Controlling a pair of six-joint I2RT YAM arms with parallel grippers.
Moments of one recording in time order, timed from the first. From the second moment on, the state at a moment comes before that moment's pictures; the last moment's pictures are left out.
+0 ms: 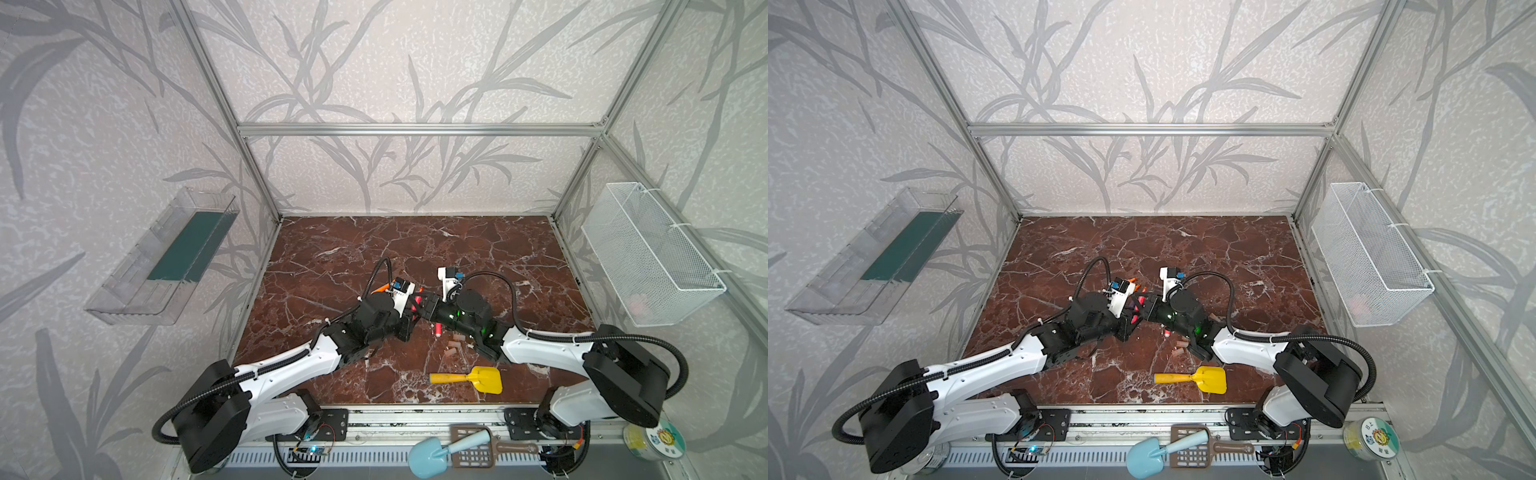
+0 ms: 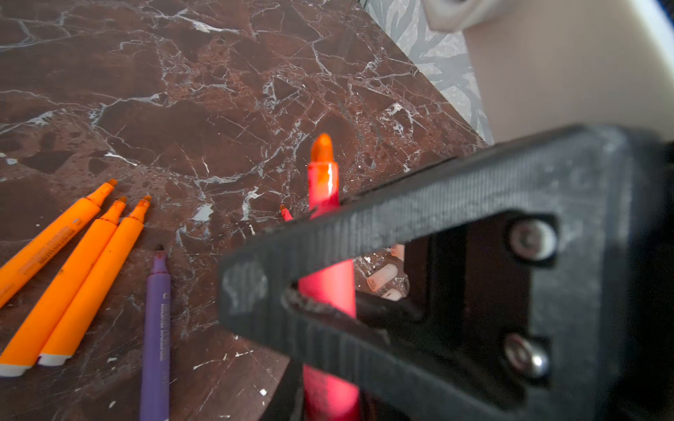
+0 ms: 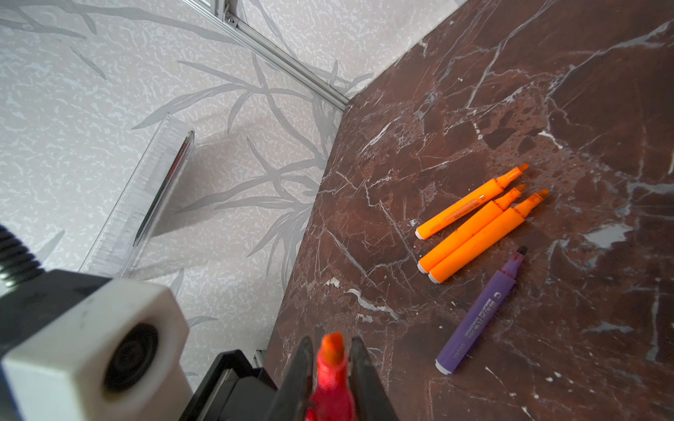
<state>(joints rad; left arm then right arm) -0.81 1.18 0.59 0.08 0.10 -0.38 0.87 1.46 0.60 0.68 -0.07 1.02</state>
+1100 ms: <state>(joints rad) -0.79 1.00 0.50 0.05 -0.25 -0.40 0.46 0.89 0.52 -0.21 0.14 0.68</state>
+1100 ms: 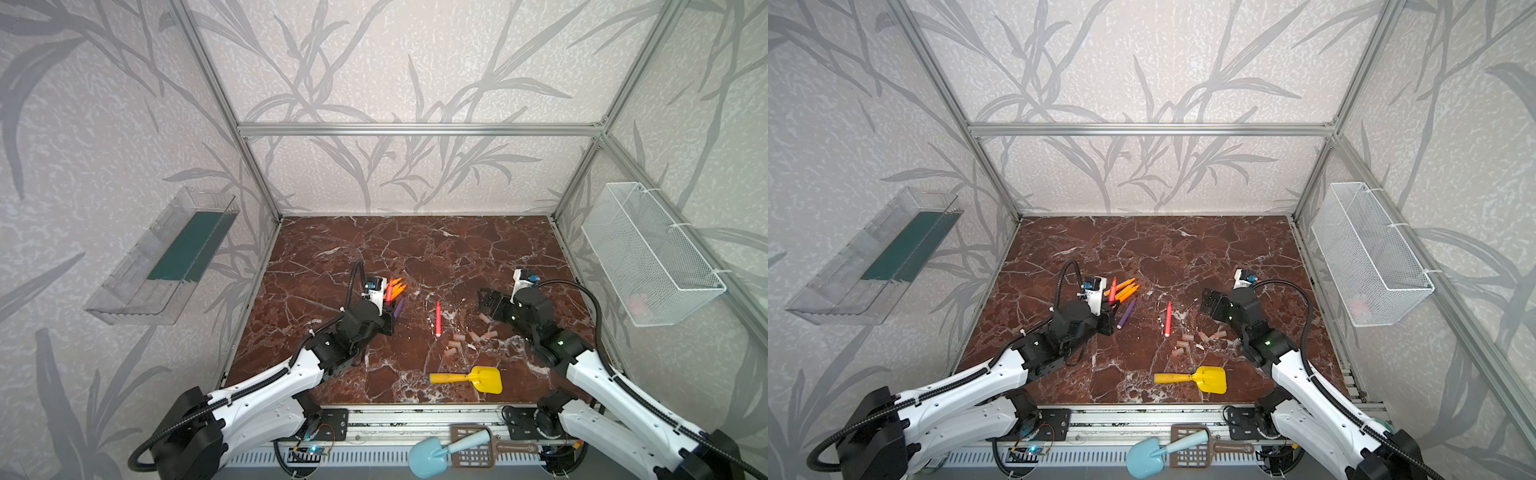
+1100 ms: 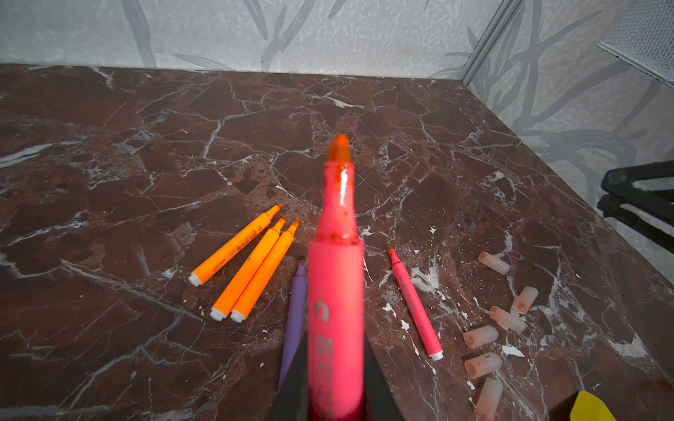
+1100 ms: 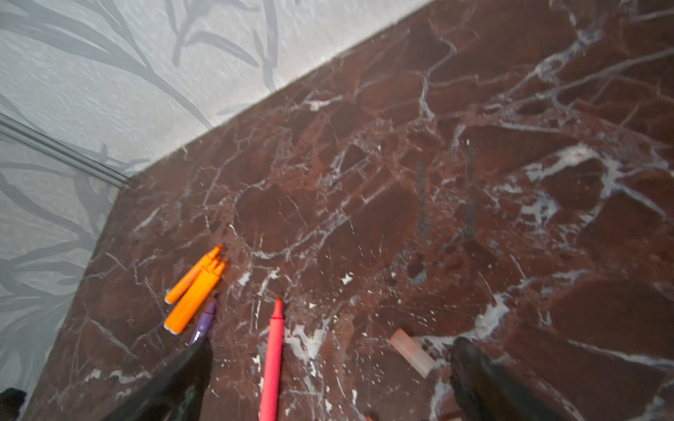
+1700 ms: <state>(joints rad) -0.78 1.08 0.50 0.02 -0.18 -0.42 0.48 1.18 0.57 -0.36 0.10 0.70</state>
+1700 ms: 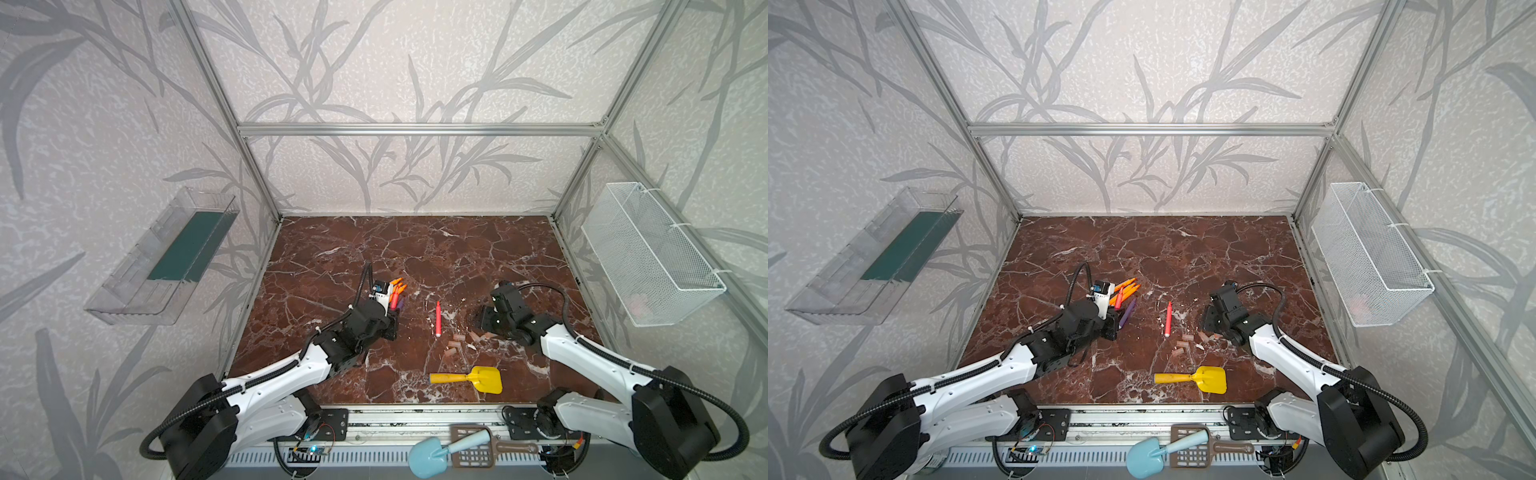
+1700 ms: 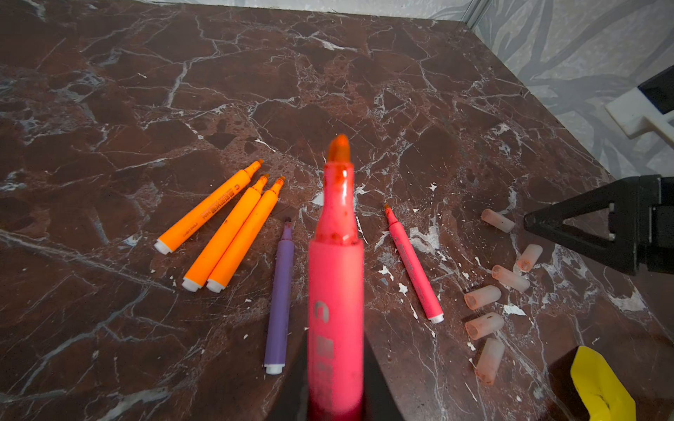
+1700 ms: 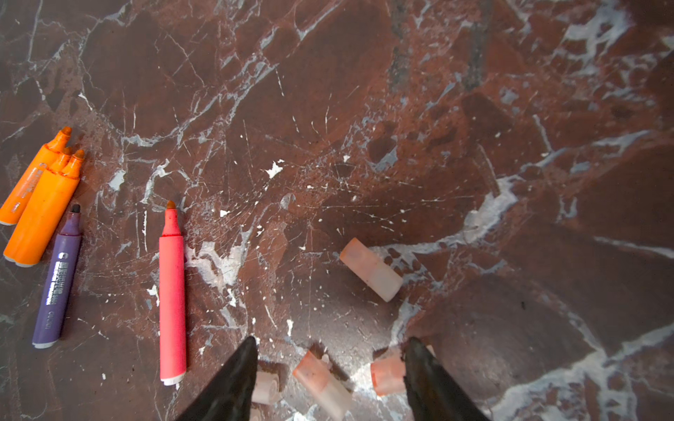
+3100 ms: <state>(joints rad) -0.78 1.08 0.50 0.02 -0.18 -0.42 0.48 1.56 0.73 -0.23 0.16 0.73</state>
